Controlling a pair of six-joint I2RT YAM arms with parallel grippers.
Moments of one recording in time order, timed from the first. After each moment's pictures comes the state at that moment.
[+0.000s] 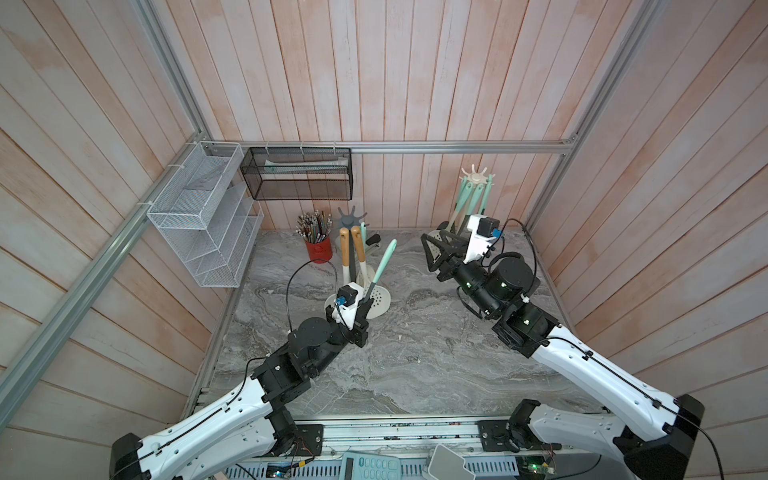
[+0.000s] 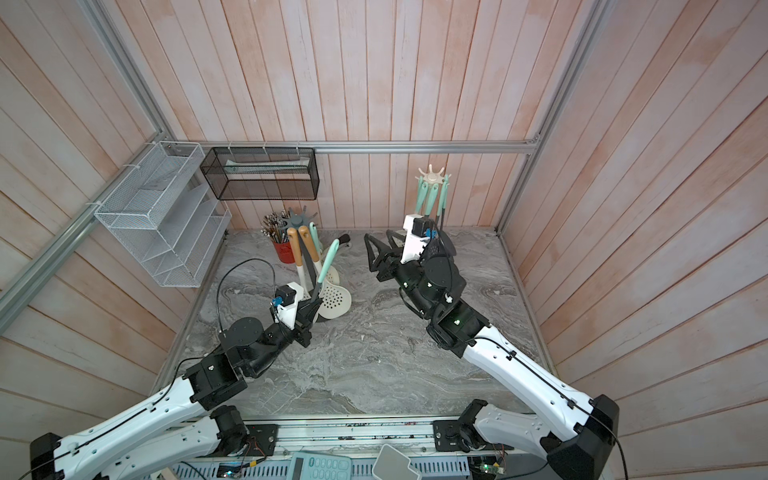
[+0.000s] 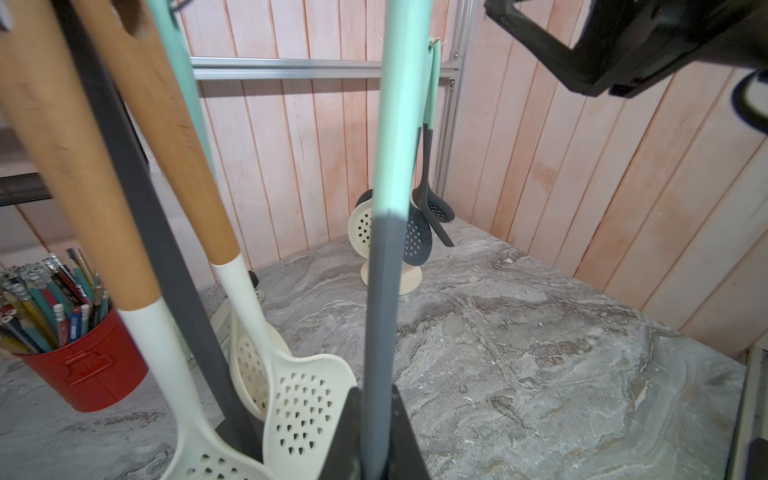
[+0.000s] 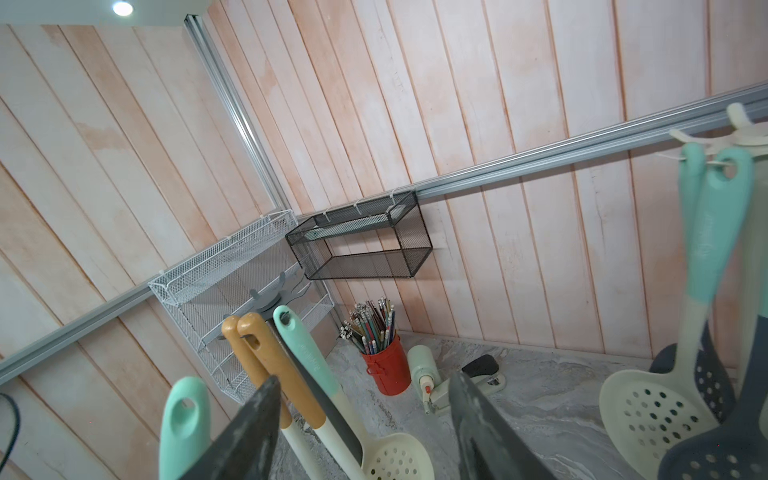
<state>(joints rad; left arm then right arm) -0.89 0.77 0.65 0.03 -0.25 -0.04 0.75 1.09 1.06 0.20 0.15 0.39</state>
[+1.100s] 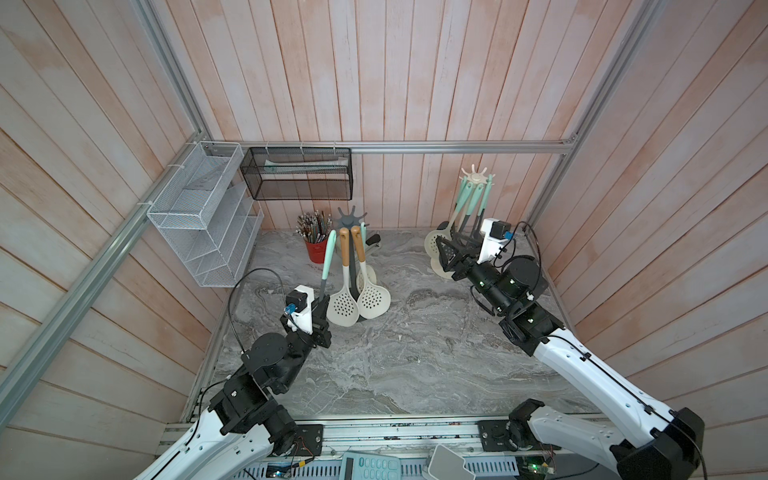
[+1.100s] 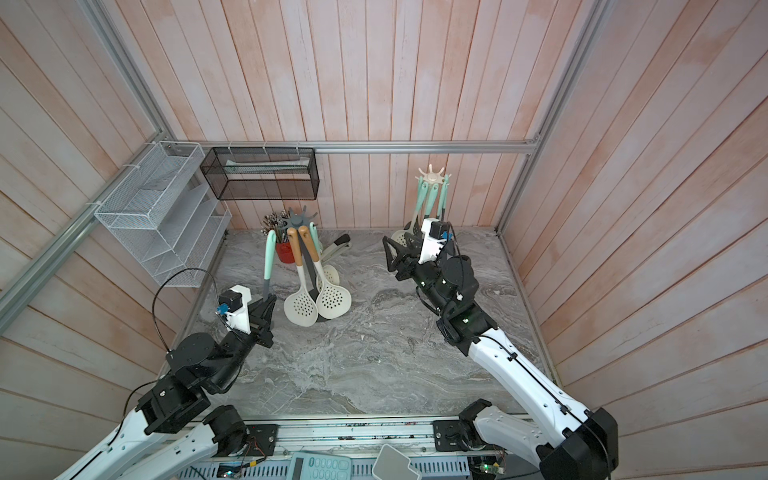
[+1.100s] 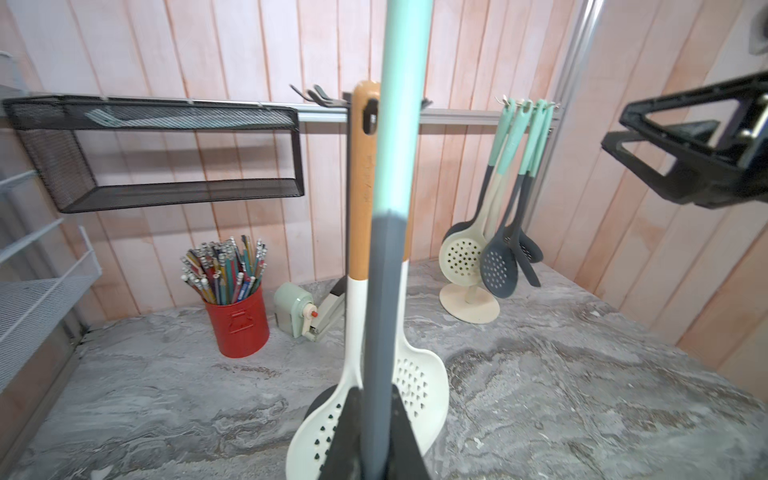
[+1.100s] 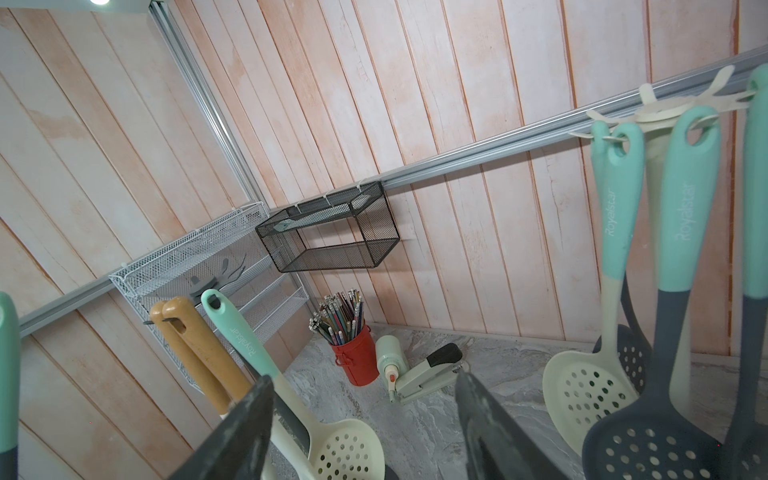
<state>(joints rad) -0.79 0.48 0.65 -0.18 -0.46 -0.05 0.57 1.07 0.93 0.27 -0.03 0.40</state>
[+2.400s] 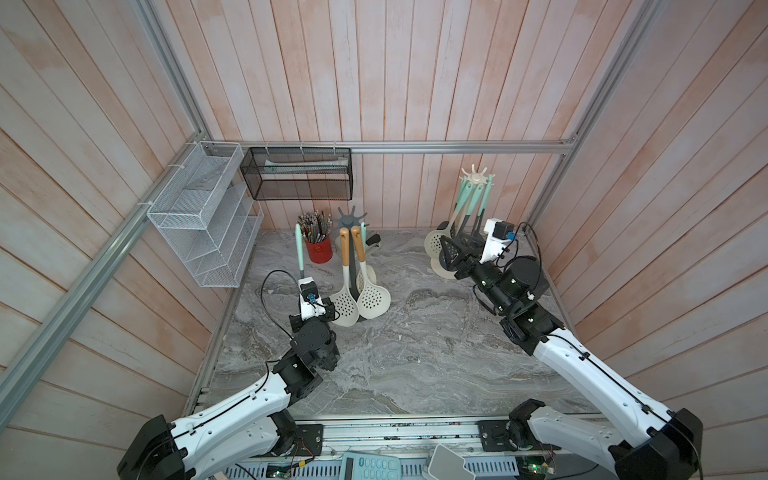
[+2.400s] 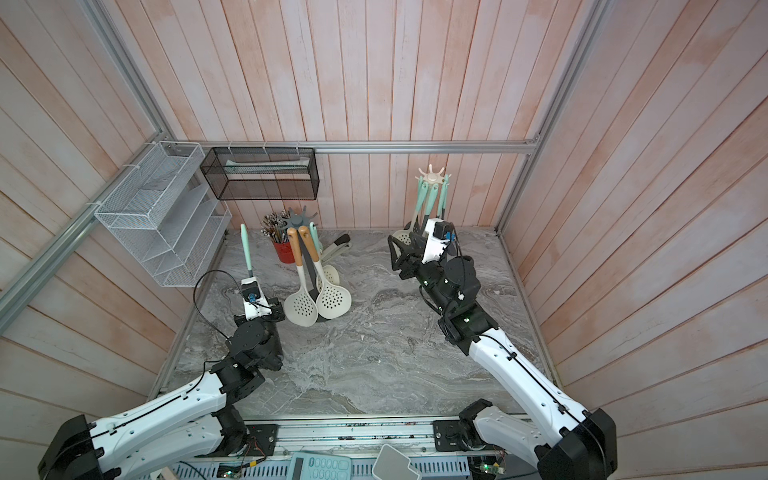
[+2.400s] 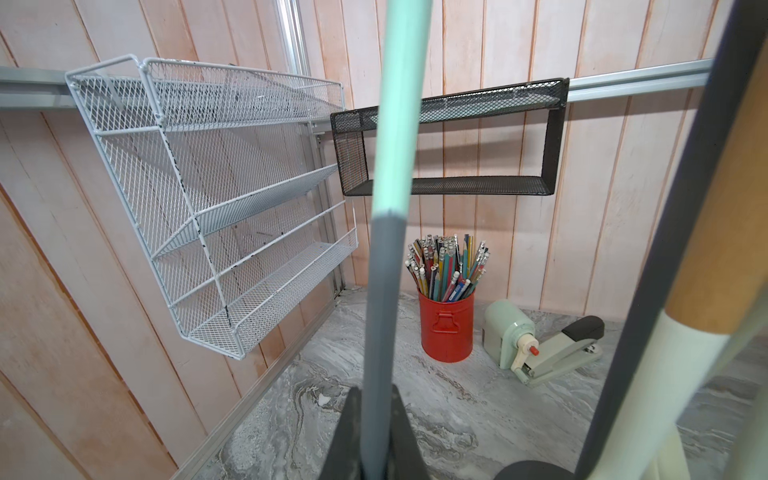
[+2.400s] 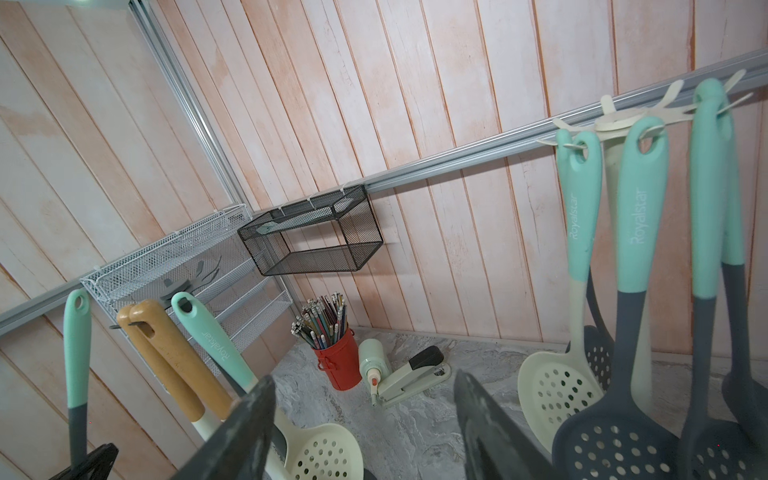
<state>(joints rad) -0.82 0.93 0.47 0.59 -1.21 0.24 0.53 1.07 0.91 0.29 -0.02 0.39</state>
